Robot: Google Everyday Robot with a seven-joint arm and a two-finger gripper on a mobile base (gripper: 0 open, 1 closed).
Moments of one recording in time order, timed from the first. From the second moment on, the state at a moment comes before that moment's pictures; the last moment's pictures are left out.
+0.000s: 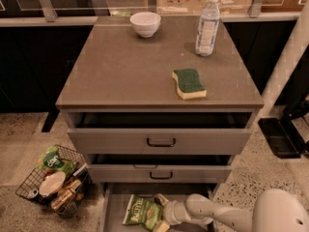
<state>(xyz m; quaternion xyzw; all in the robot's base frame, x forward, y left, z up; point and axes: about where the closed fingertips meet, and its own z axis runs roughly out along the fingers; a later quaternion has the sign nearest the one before) 0.467 -0.006 0.158 -0.56 0.72 0.28 0.31</state>
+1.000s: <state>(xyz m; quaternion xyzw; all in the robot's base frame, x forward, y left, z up) 0.466 0.035 0.131 -0.57 0.70 0.30 0.31</state>
